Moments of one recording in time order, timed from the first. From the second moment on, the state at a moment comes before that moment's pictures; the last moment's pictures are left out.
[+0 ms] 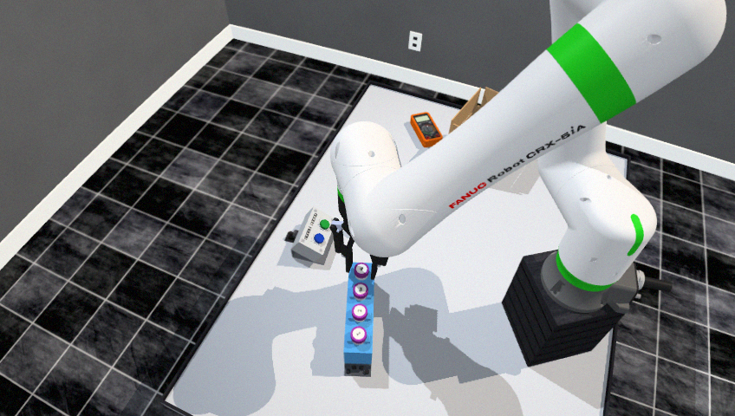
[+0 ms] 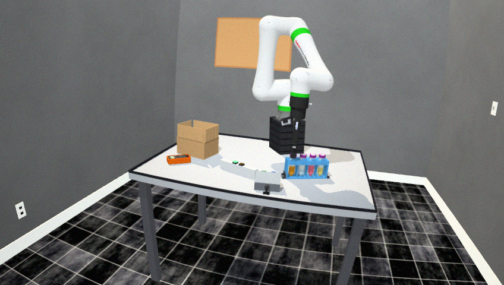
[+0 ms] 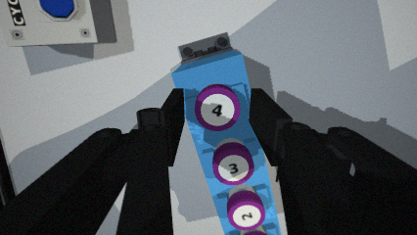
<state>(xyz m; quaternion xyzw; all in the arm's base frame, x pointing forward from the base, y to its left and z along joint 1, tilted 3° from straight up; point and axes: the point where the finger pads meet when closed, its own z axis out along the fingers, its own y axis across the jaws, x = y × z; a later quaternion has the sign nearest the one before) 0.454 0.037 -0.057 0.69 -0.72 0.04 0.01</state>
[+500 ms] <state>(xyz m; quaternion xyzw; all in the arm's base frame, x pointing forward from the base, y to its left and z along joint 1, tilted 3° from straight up) 0.456 0.038 -0.056 0.89 -0.45 0.04 0.03</state>
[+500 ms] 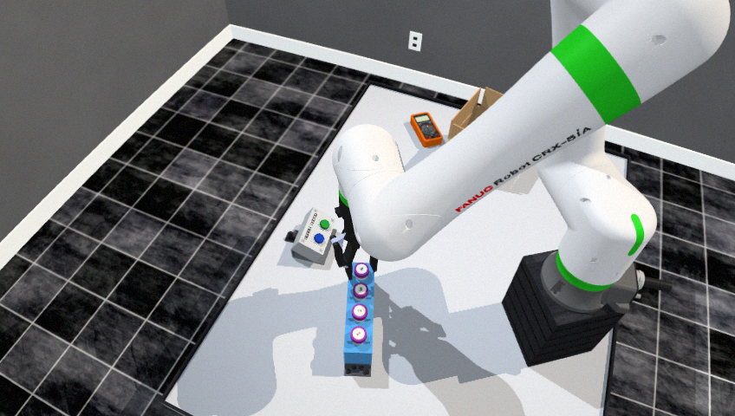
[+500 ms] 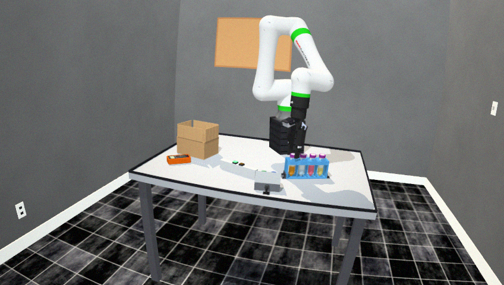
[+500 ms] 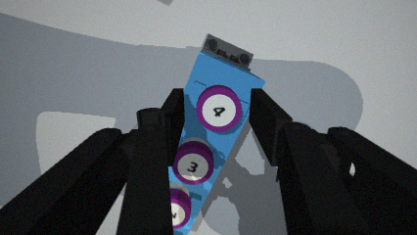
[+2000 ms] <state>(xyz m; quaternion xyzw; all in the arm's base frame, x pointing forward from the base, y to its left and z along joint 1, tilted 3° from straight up) 0.454 0.037 -0.057 0.63 -0.78 0.03 0.01</state>
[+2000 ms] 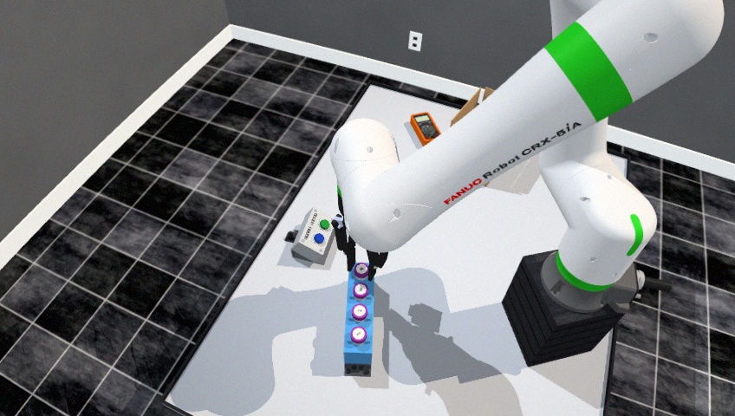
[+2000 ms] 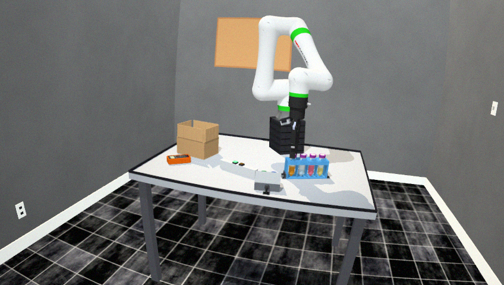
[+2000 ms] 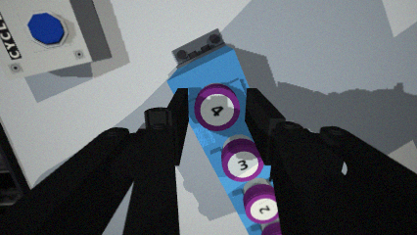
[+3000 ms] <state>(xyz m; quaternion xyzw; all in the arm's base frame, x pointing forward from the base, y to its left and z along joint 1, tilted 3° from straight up) 0.454 0.039 -0.013 0.63 -0.78 0.03 0.01</state>
